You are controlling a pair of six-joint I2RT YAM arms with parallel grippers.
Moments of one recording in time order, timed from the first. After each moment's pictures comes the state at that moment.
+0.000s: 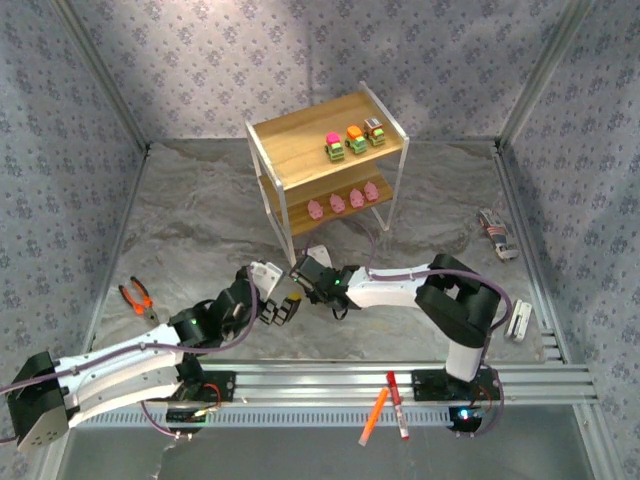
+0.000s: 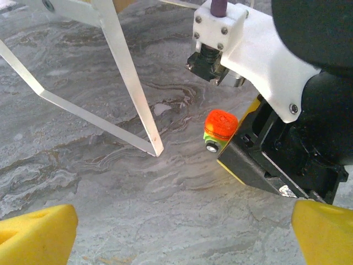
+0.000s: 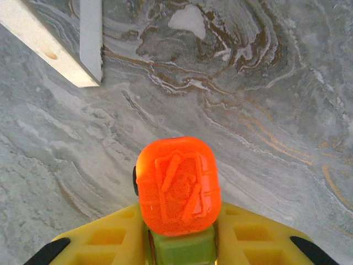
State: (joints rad) left arm -1.01 0.79 0.36 -0.11 -0.36 -0.18; right arm 1.05 1.79 1.00 -0.27 0.38 0.59
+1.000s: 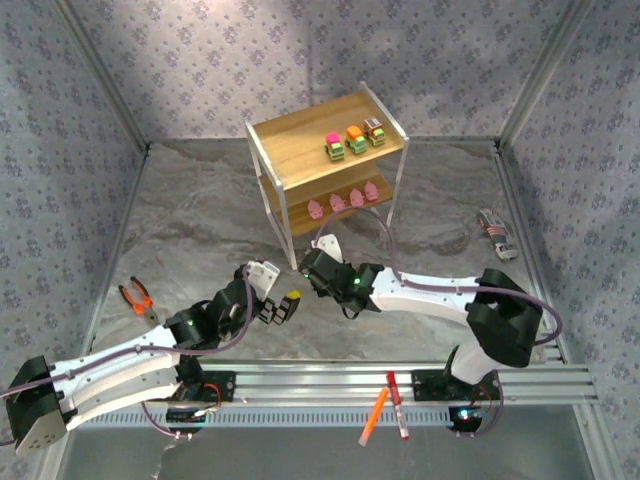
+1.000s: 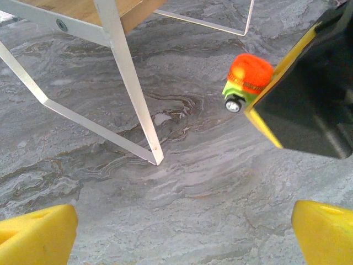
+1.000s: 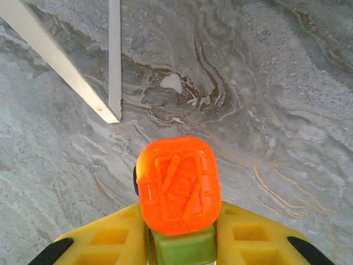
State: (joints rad) left arm -1.01 0.76 0.36 -0.11 -0.36 -0.18; right arm 1.07 1.54 0.98 -0.38 0.45 0.59
